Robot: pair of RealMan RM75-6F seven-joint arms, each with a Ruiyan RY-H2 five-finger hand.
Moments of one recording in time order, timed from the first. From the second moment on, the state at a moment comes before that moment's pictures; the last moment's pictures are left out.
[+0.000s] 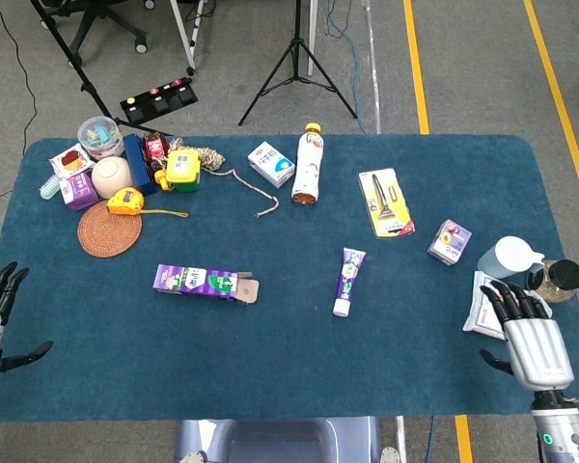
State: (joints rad) left arm -0.06 -1.01 -0.01 -1.81 1.49 1.51 0.03; right arm 0.10 -1.10 0.05 -1.76 -1.55 1.45 -0.30
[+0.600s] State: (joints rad) left arm -0.05 -1.01 -0.01 -1.80 1.49 1.51 0.01; right arm 0.43 -1.09 0.09 -1.83 -1.63 1.03 -0.32
